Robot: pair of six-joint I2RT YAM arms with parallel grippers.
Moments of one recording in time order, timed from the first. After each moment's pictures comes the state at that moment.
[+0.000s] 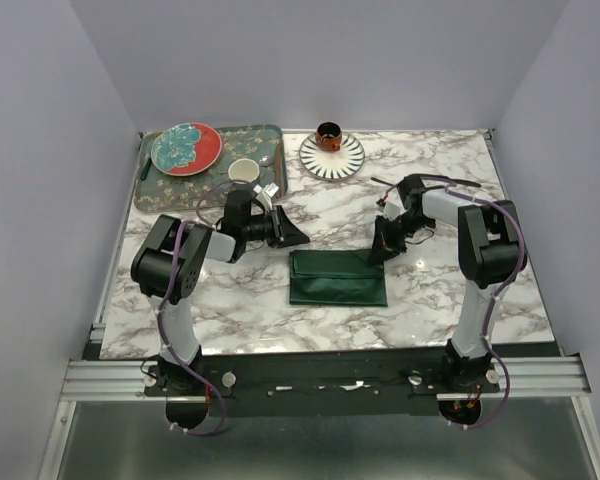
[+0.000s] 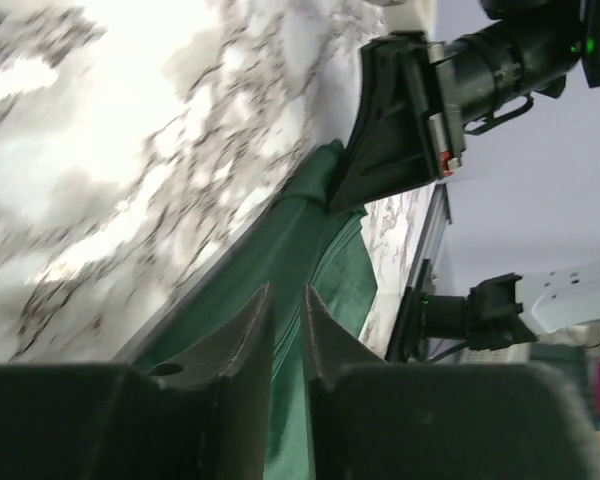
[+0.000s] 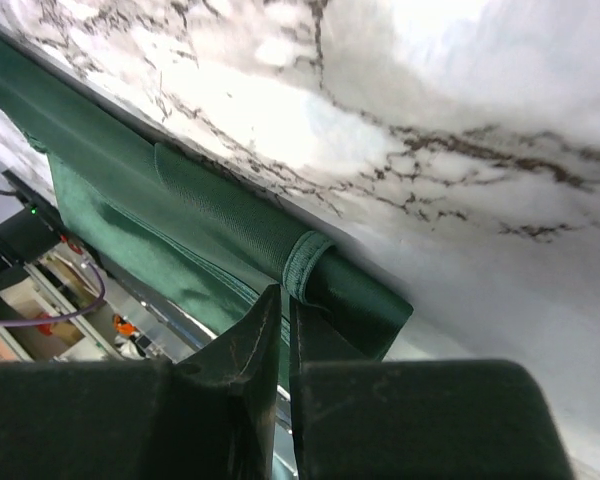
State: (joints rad) left arm -0.31 1.93 0.80 0.69 0.87 -0.85; right arm 0.18 2.01 1.27 -0.76 -0.65 0.13
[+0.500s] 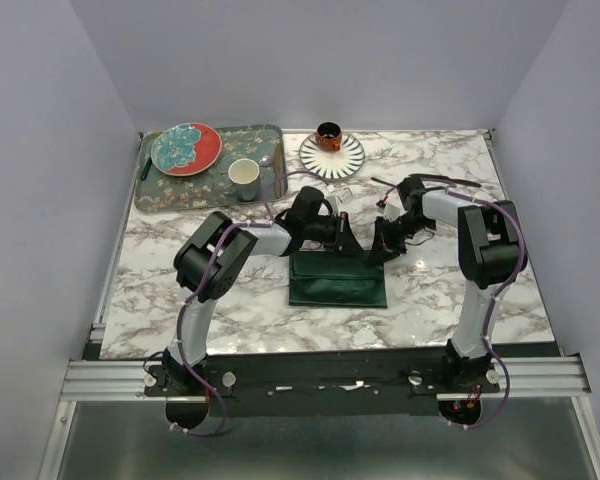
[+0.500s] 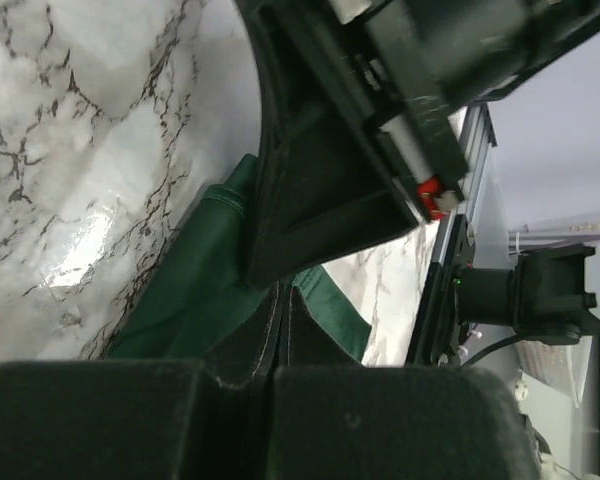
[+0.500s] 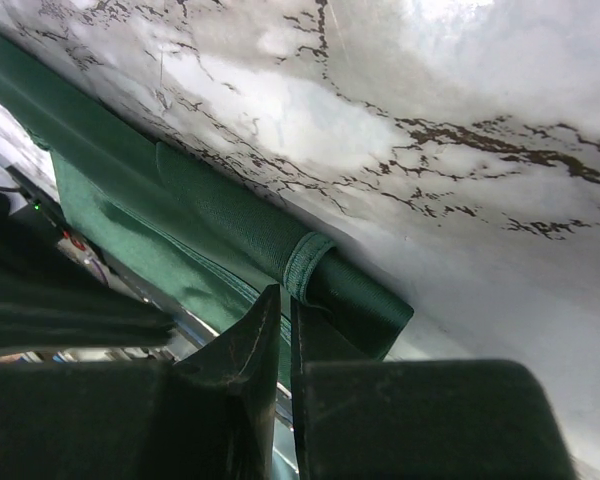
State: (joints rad) left arm -0.65 2.07 1.18 0.41 0.75 -0.67; right arm 0.18 2.01 1.25 -0.76 -0.66 0.13
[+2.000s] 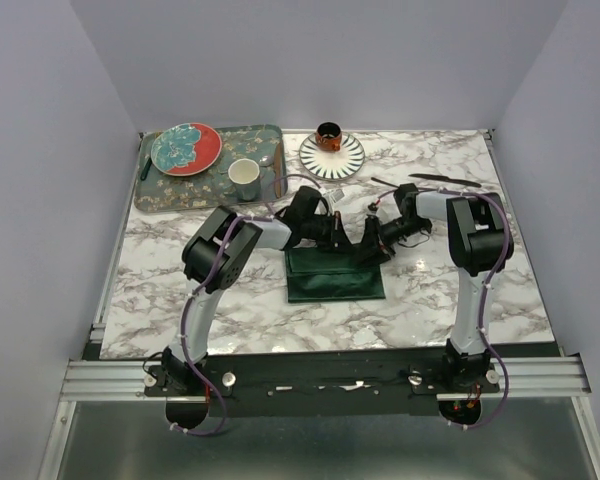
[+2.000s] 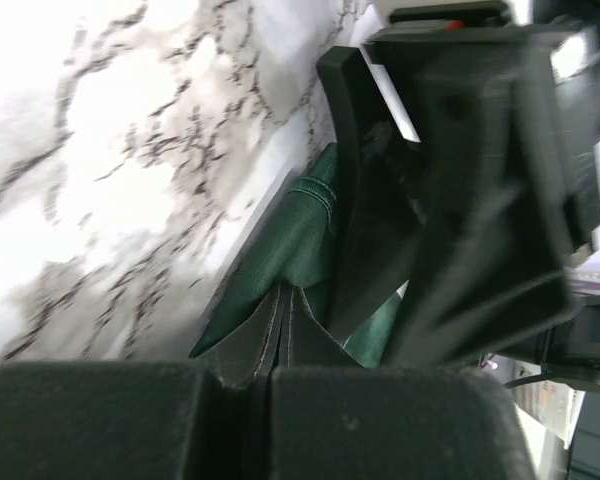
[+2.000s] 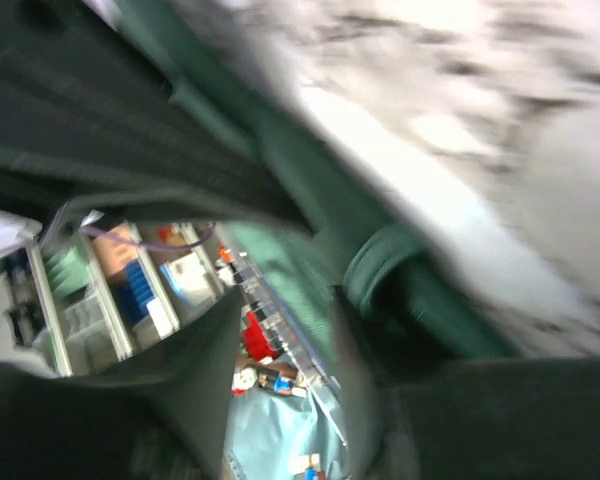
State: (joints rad) left arm -0.62 2.19 1.27 0.29 0.69 -0.69; right arm 0.17 2.15 1.31 -0.78 -1.01 0.08
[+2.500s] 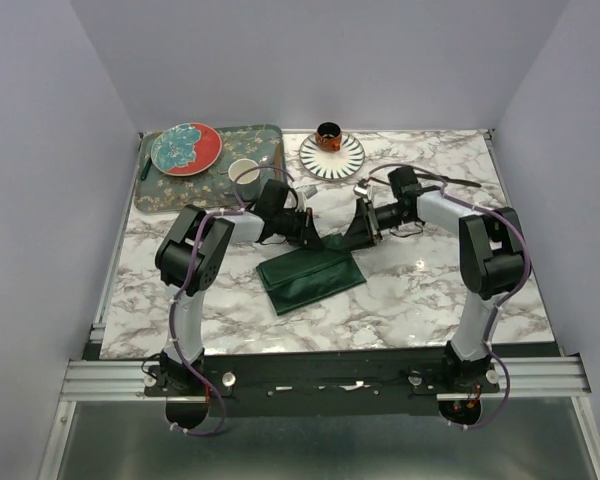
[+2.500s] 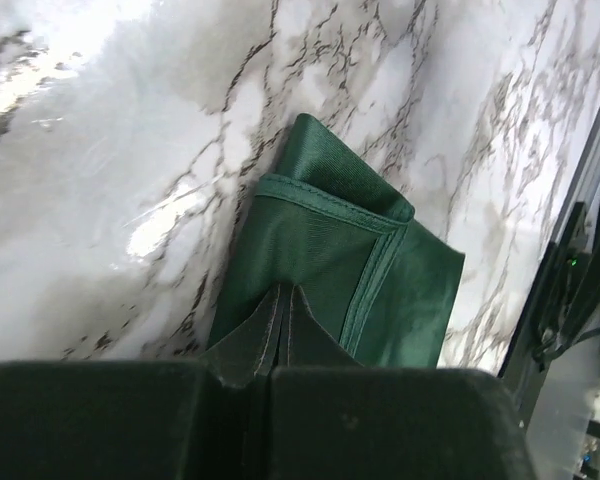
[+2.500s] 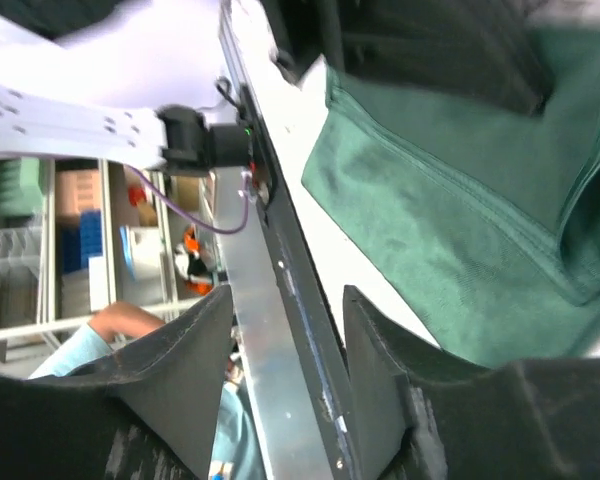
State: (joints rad) left arm -0.46 2.06 1.15 0.12 0.72 -0.39; right arm 0.24 1.92 1.25 -0.55 -1.24 0.13
